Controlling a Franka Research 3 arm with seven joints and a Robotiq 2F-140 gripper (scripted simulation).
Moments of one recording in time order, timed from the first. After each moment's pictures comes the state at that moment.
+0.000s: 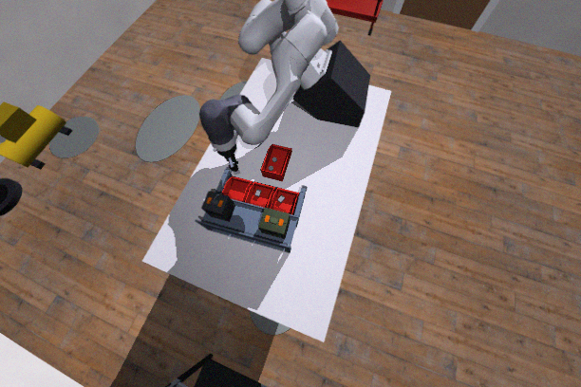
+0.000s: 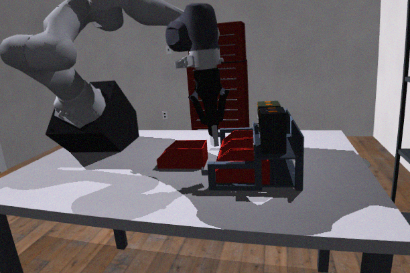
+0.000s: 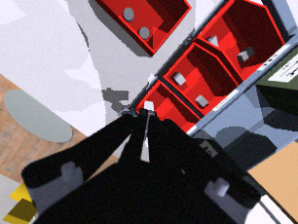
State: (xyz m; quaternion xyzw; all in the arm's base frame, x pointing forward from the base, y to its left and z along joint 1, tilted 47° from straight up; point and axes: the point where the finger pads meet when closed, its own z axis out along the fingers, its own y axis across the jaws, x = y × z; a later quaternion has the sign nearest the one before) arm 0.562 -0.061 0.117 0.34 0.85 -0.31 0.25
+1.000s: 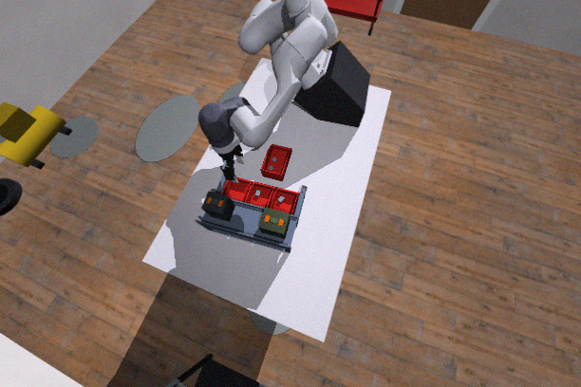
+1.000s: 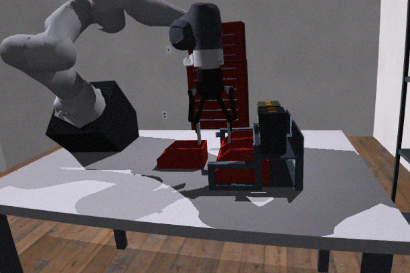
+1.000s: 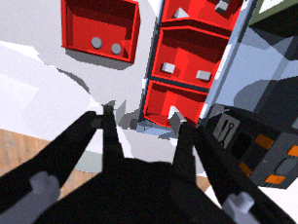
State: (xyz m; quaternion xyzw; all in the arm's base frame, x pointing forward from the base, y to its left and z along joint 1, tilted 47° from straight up) arm 0.561 -0.057 0.112 0.55 0.73 -0.25 0.31
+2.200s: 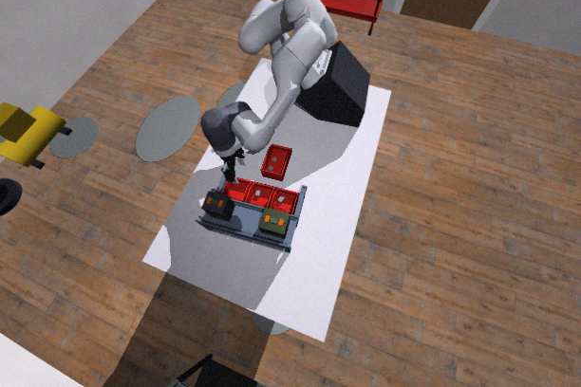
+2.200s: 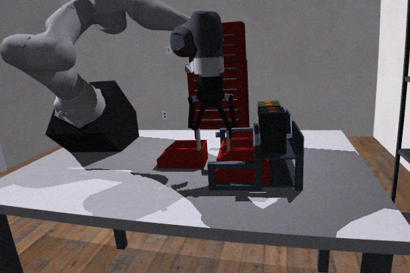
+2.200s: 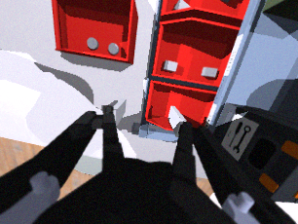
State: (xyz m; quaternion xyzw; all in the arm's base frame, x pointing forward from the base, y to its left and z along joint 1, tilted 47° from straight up) arm 0.562 -0.074 0.098 0.57 0.72 -0.24 0.31
